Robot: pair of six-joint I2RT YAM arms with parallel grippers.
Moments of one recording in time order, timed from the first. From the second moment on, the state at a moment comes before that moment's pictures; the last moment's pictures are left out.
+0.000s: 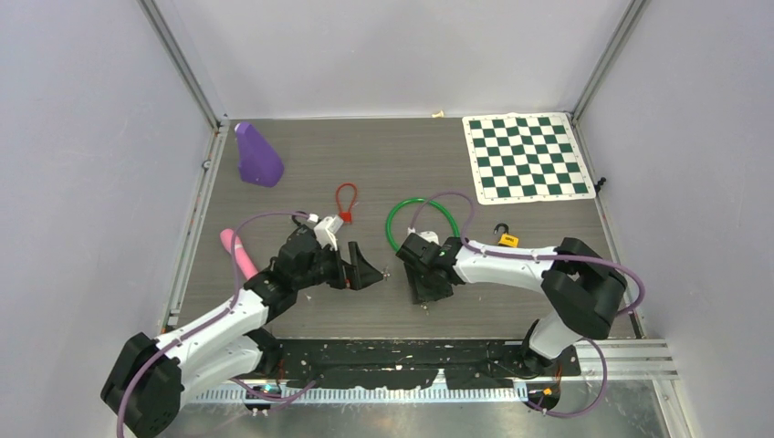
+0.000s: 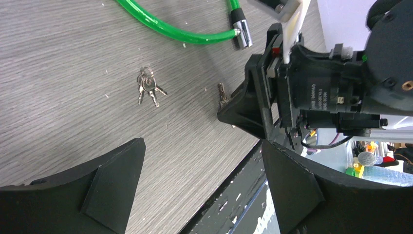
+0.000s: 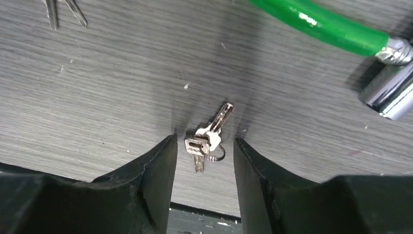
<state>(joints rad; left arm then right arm) -0.63 0.93 0.35 0.10 0.36 -0.68 0.97 1.55 0.87 -0.60 0.11 0.74</state>
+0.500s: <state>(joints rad) -0.63 0.87 0.37 0.01 0.33 -0.66 1.01 1.59 0.89 -0.62 0.15 0.73</state>
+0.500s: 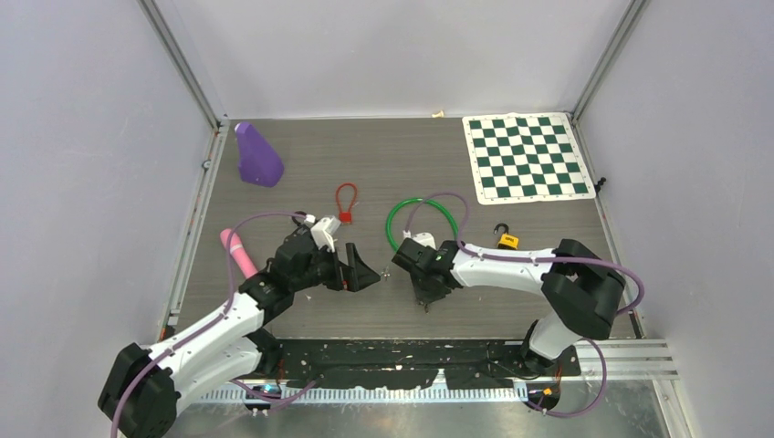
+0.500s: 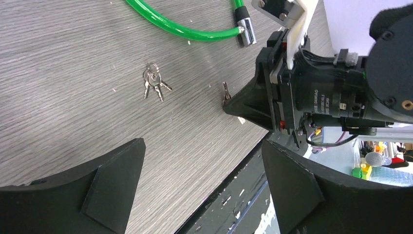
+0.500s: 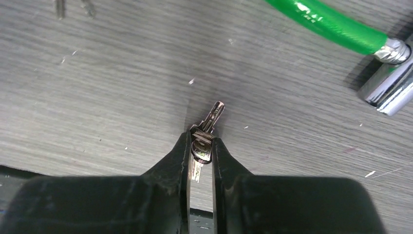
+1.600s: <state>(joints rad) -0.63 0.88 0.32 0.52 0.56 -0.98 1.09 0.83 0.50 0.13 -0.05 0.52</state>
